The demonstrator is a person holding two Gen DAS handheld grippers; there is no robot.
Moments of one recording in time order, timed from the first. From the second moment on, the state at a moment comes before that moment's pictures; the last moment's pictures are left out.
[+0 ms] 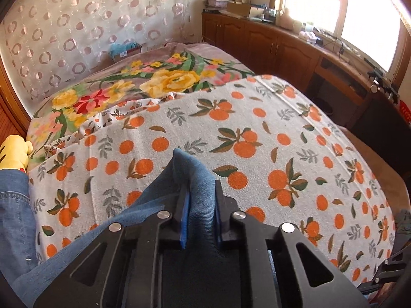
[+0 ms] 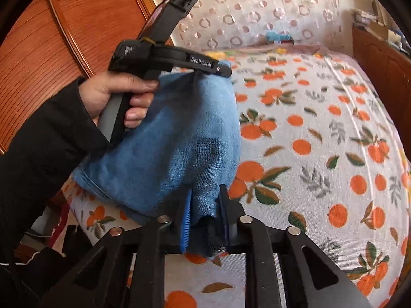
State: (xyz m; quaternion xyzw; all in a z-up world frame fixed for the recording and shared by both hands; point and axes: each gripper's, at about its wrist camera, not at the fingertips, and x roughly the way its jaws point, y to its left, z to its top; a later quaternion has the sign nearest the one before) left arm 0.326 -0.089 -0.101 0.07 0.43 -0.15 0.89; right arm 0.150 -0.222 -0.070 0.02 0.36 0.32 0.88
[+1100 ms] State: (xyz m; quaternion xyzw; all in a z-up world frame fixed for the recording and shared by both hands) left arm 0.197 0.125 -0.064 -0.02 0.36 -0.04 0.93; right arm 0.069 0.004 -0.032 -0.08 0.31 0.50 0.81
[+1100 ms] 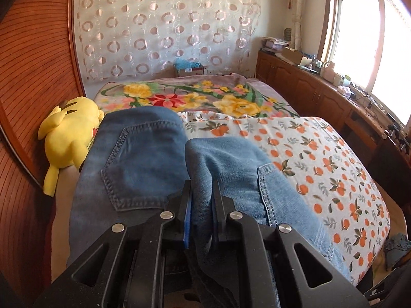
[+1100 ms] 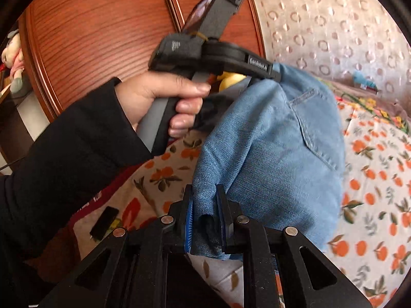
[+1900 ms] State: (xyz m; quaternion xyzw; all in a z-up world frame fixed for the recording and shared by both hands) left arm 0.100 0.099 -0.057 0.00 0.32 -0.07 0.94; right arm 0.068 -0.056 0.009 -0.06 0.25 0.45 0.85
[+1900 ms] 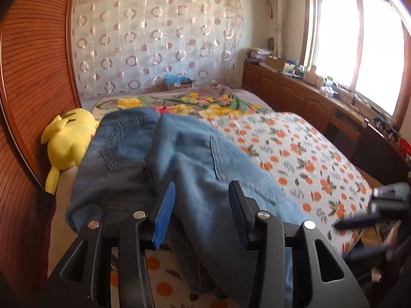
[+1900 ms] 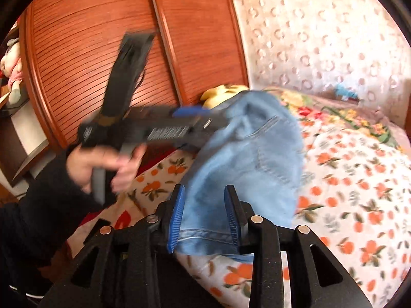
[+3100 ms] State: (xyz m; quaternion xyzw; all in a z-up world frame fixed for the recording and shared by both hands) left arm 0.056 0.076 -0.124 -0.02 0.37 -0.07 0.93; right arm 0.112 -0.061 -0.040 -0.03 0.31 0.40 0.86
